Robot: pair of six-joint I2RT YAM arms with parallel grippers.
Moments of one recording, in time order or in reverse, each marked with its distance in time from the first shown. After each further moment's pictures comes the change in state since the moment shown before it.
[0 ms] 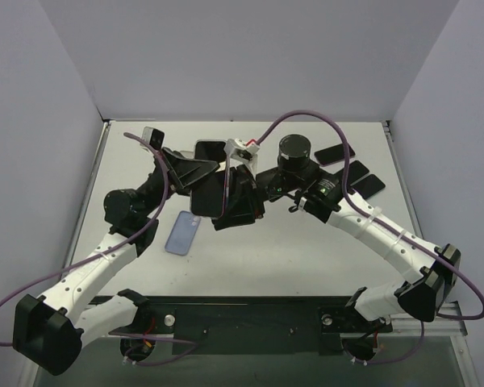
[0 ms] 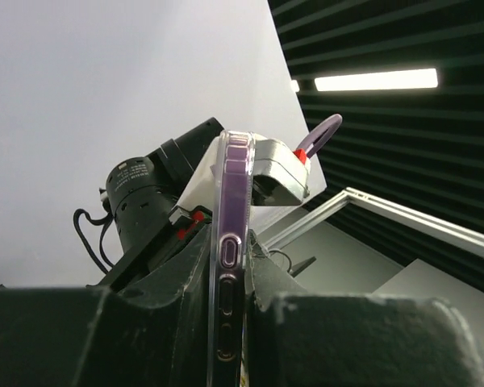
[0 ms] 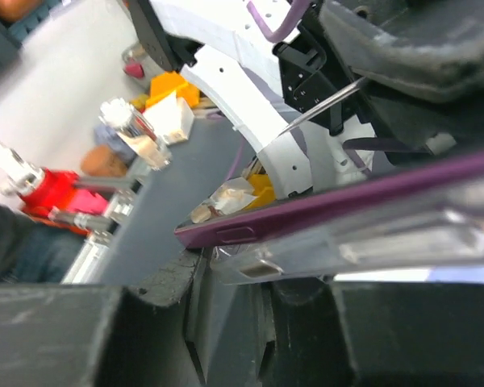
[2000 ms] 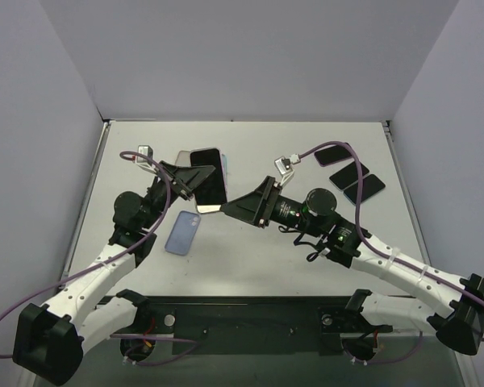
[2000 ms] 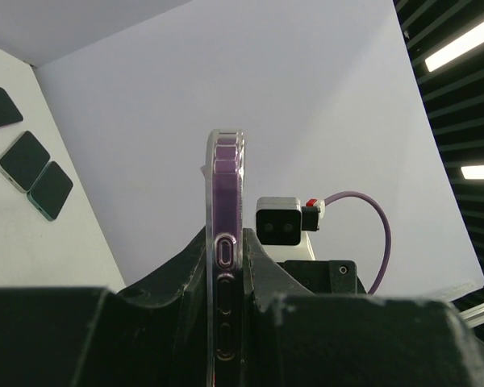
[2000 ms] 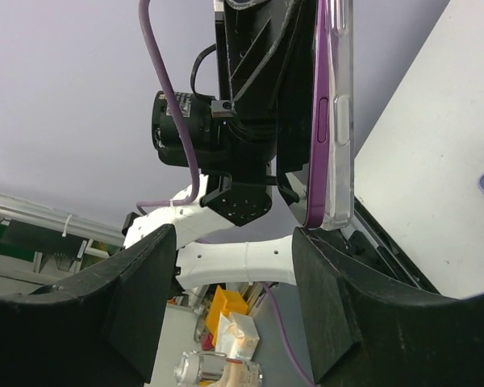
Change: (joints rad) left arm 0.073 -0.061 -0.163 -0.256 -0.230 0.348; right arm 0.102 -0.356 -0.526 0.355 0.875 0.919
